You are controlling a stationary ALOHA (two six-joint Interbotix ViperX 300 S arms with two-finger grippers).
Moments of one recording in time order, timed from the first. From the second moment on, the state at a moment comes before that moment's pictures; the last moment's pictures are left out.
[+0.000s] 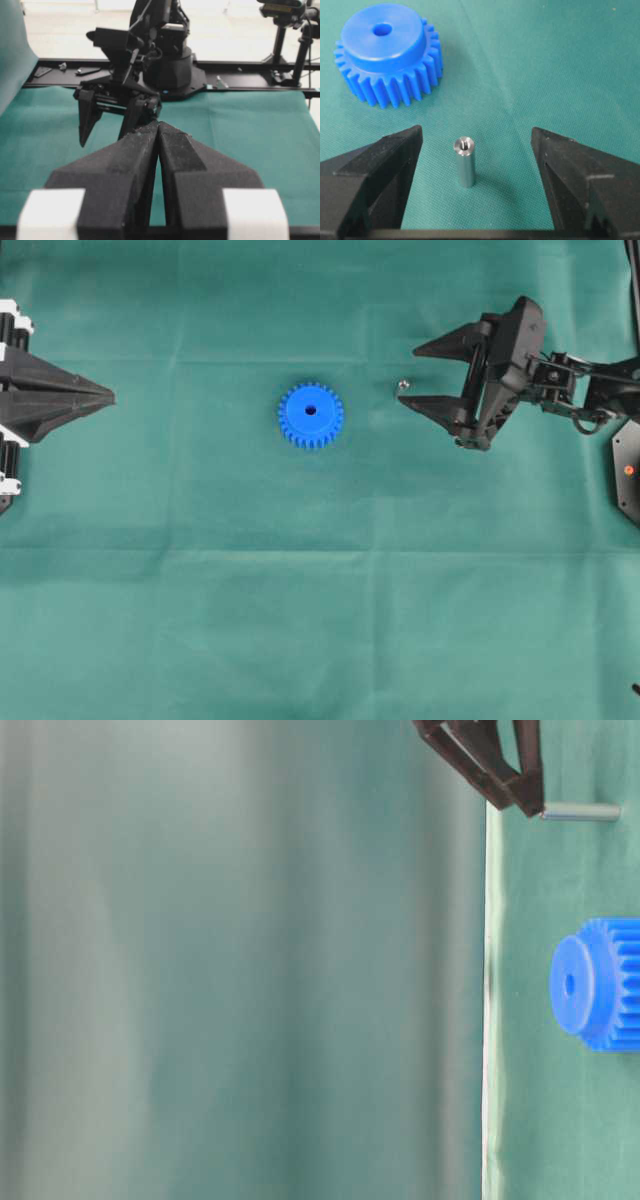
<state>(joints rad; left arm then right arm) 0.03 -0.97 1.17 0.01 -0.25 0.00 -0.29 0.02 1.14 0.02 -0.75 -0.02</state>
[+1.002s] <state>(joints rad) 0.03 -0.96 1.17 0.01 -0.24 0.00 -0.28 0.08 1.12 0.02 -0.75 -0.02</state>
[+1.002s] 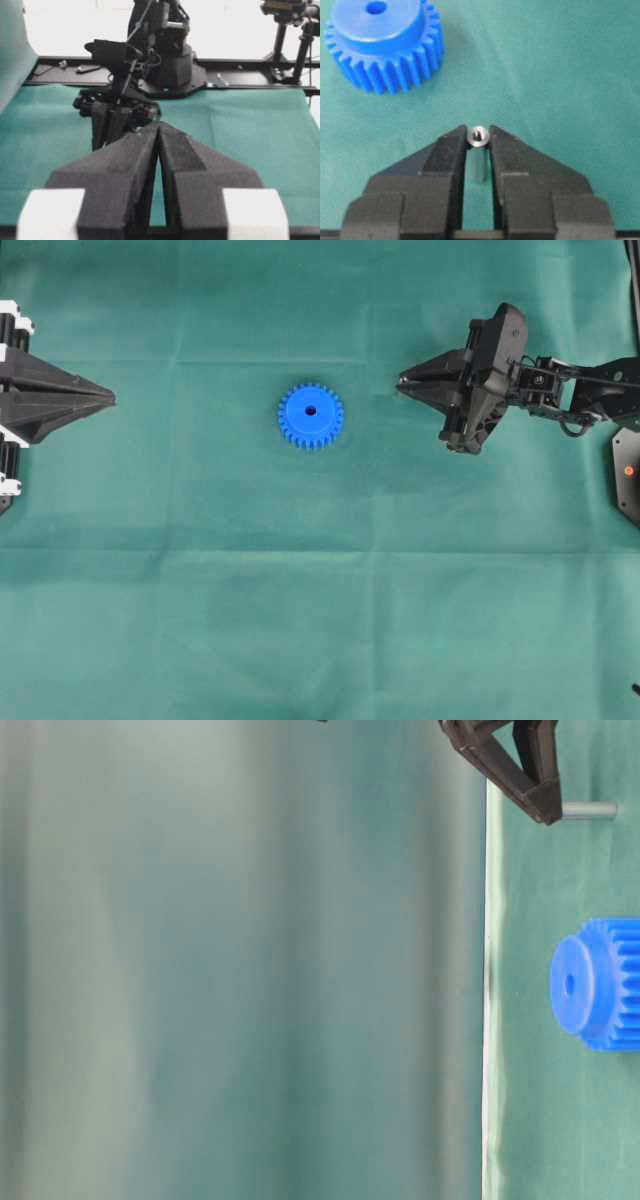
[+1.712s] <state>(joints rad) 0.03 -0.96 1.17 0.01 -0.24 -0.01 -0.27 -0.11 1.10 0.02 -0.57 -0.02</state>
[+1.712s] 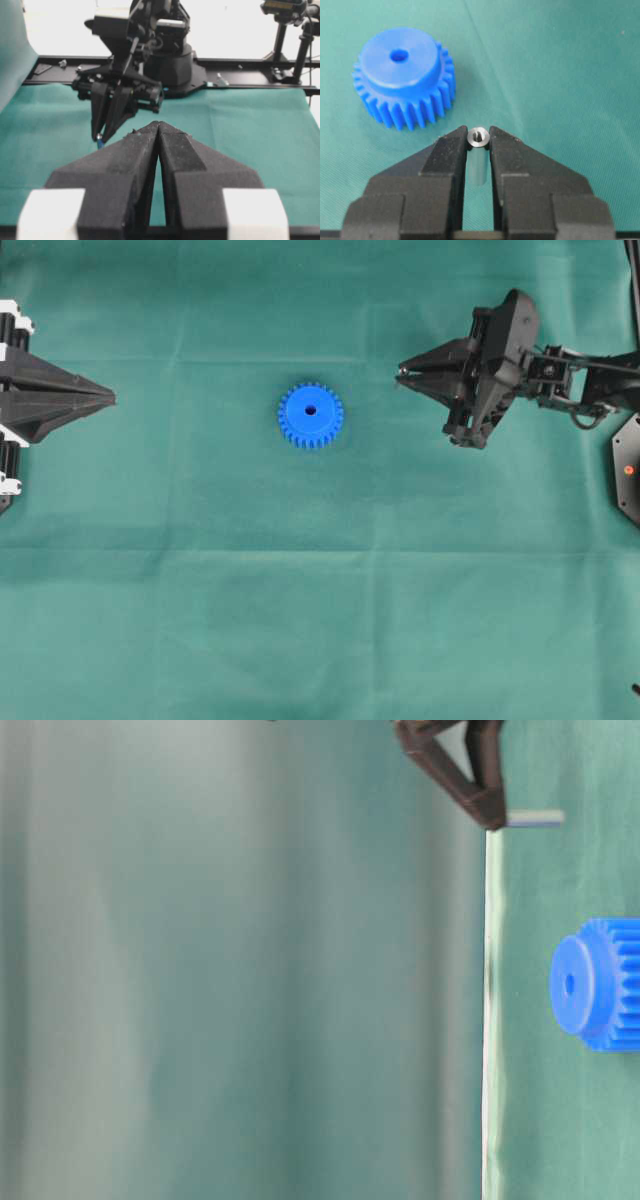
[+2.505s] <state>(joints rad) 0.03 -0.96 1.17 0.01 -0.23 -0.01 -0.23 -0.15 1.07 0.03 -0.52 -0.02</state>
